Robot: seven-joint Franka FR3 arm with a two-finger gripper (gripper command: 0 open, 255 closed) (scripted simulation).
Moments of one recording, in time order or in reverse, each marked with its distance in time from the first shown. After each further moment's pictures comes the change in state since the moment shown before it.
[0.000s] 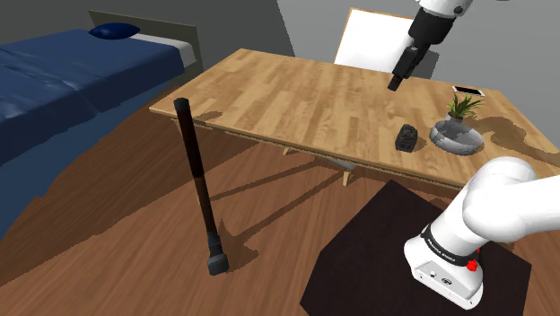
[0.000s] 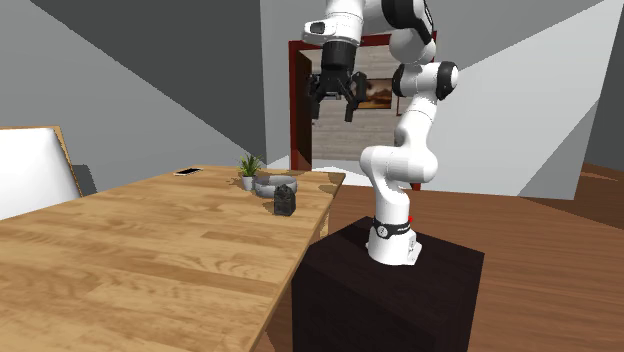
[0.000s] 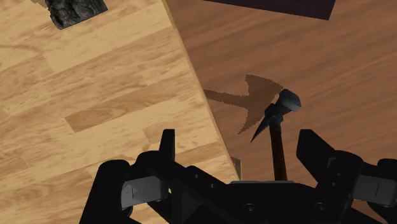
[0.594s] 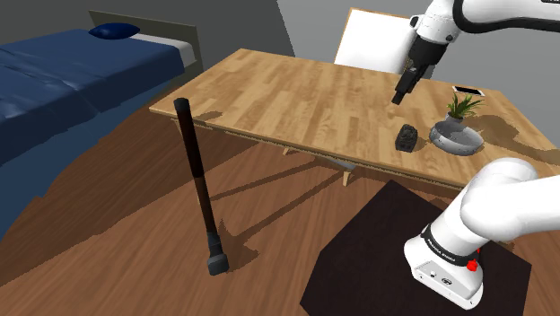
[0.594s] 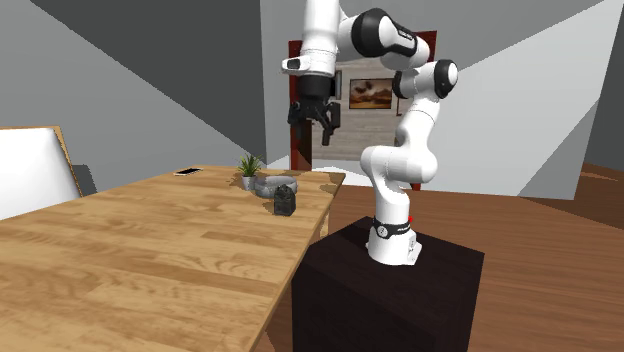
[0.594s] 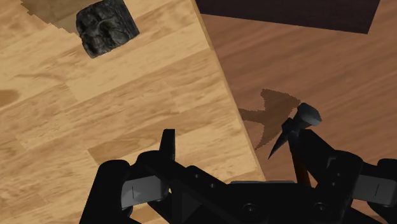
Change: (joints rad) arm -0.052 0.001 -0.120 -0.136 -0.080 0.099 -0.094
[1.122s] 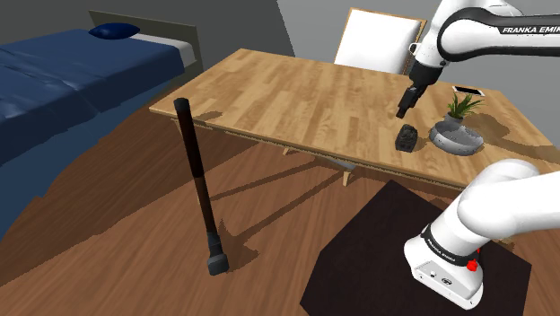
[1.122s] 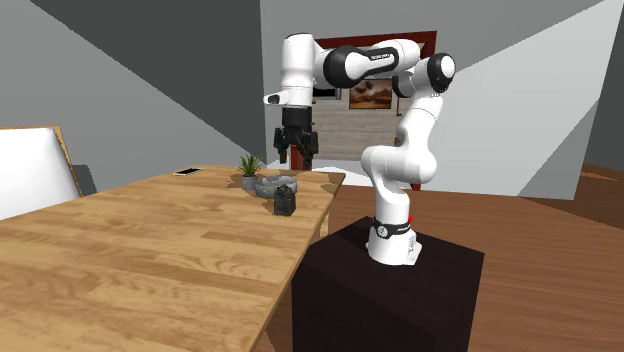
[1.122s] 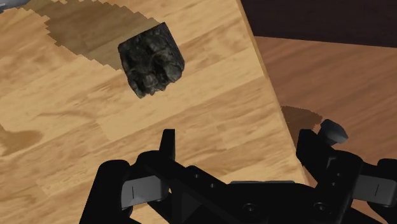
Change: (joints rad) arm -0.069 0.068 -0.147 -0.113 -0.102 0.144 -0.103
